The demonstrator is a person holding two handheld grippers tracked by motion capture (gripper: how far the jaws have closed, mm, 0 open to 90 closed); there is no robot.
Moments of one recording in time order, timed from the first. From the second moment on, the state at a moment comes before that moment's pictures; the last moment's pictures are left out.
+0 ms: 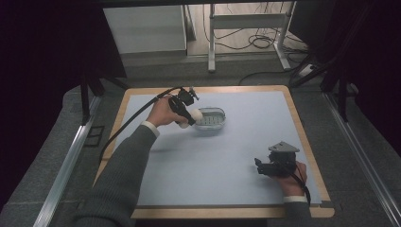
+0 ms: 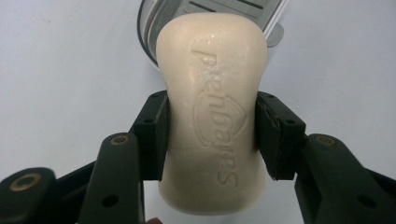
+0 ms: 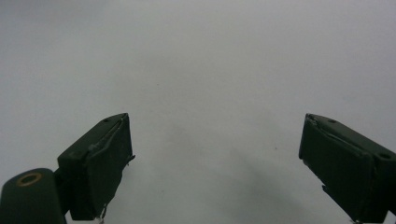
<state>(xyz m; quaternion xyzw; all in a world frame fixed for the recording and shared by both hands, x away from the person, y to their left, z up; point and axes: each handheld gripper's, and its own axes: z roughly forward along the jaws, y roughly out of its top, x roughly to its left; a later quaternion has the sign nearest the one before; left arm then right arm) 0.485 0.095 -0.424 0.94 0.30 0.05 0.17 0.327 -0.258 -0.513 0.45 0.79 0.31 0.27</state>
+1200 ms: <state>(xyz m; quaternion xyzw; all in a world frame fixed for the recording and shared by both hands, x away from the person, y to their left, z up) 0.516 0.064 -0.433 0.94 0.26 0.05 0.20 0.327 -0.260 -0.514 0.45 0.79 0.31 0.27</state>
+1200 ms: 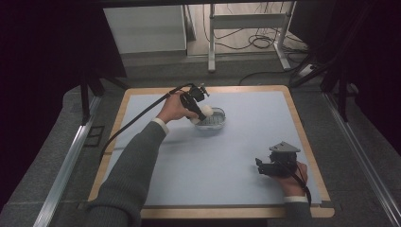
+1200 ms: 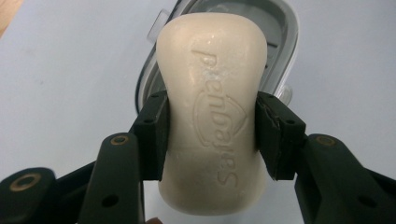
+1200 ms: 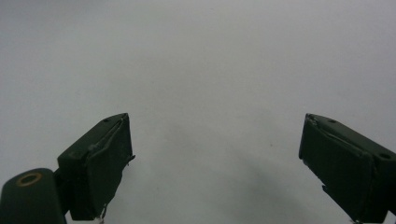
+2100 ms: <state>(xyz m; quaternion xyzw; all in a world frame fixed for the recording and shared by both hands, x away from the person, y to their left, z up) 0.527 0.050 -0.452 0.95 0.24 0.04 0.20 0.327 -0.262 -0.517 0.45 0.79 0.31 0.27</state>
